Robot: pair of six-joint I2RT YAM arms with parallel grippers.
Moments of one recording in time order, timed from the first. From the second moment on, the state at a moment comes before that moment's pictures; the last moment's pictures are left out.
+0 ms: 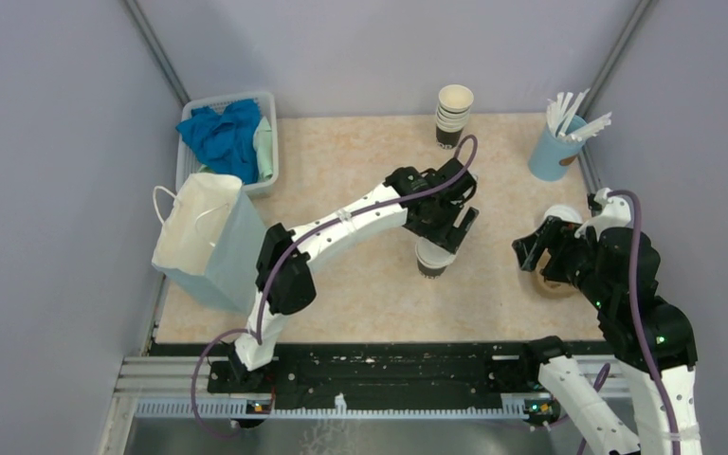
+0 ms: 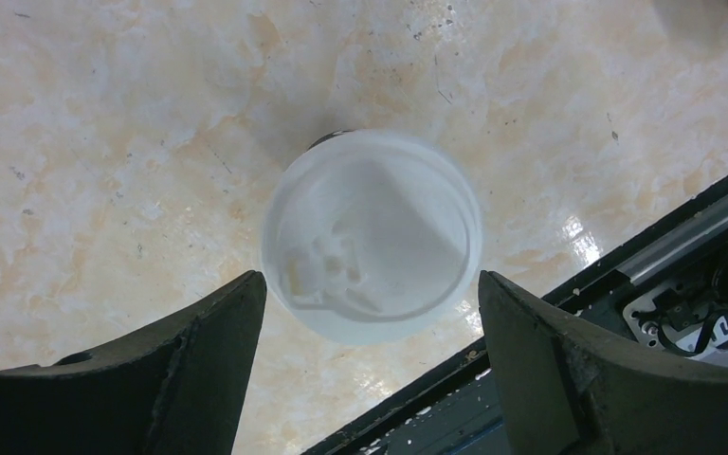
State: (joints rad) left arm -1.00 2.10 2.09 -1.04 -0.05 -0.38; right arm 0.22 0.55 1.13 -1.03 0.03 0.40
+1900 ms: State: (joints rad) left arm -0.83 1.73 1.70 -0.88 0.19 -0.42; right arm 0.03 1.45 0.96 -0.71 -0.03 0.32
